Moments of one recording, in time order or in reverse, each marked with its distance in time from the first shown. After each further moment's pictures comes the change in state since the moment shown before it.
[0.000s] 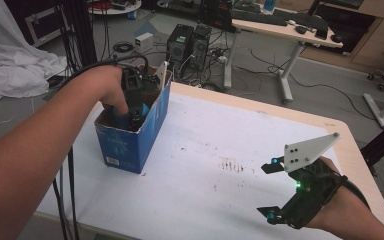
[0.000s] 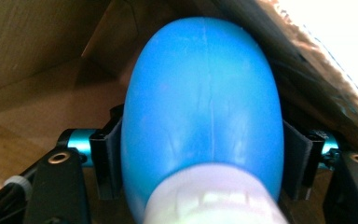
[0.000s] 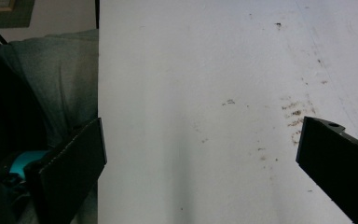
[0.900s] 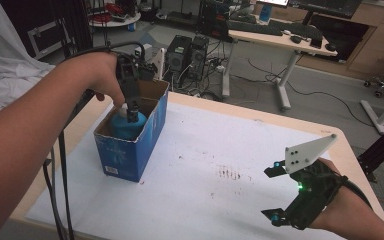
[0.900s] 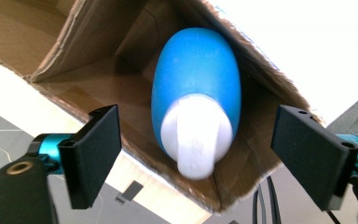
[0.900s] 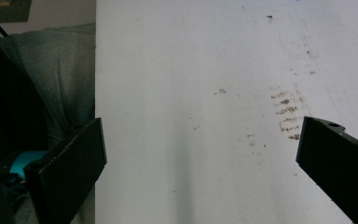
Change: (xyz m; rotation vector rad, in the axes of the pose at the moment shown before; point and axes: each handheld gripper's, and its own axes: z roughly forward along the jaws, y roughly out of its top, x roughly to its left) left arm -0.012 -0.005 -0.059 -0.043 0.071 -0.004; right arm -0.009 -0.004 -0.015 0.019 0.000 -0.004
